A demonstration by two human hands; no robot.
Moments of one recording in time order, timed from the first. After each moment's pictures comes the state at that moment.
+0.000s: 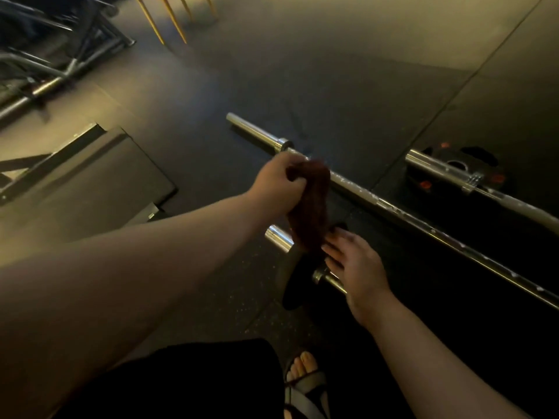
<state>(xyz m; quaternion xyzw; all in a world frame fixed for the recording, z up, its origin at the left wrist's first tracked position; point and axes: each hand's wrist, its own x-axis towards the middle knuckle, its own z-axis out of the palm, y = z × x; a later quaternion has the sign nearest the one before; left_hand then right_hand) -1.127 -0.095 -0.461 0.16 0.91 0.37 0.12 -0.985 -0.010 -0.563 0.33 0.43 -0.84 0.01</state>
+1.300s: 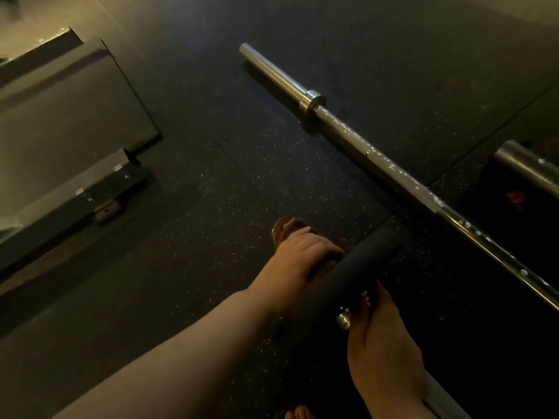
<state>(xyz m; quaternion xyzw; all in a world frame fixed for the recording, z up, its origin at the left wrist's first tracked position) -1.163 -0.179 -0.694 0.37 0.88 0.25 0.14 -1.033 -0.045 -0.673 0.35 0.84 -0.40 0.14</state>
